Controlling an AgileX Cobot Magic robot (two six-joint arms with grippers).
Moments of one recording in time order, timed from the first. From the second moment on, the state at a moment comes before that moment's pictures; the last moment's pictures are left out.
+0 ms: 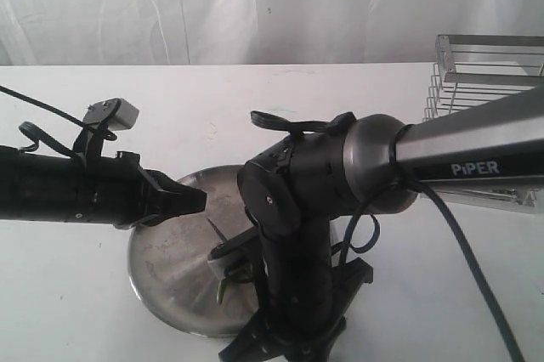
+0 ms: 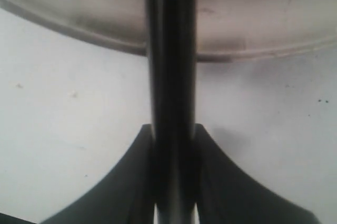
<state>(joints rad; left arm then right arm) -0.21 1.59 -0.65 -1.78 0.69 1.69 0.88 1.92 -1.15 0.10 1.05 0.18</state>
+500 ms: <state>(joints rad) -0.21 1.70 -0.65 -1.79 0.79 1.75 0.88 1.92 -1.14 0.10 1.01 0.17</state>
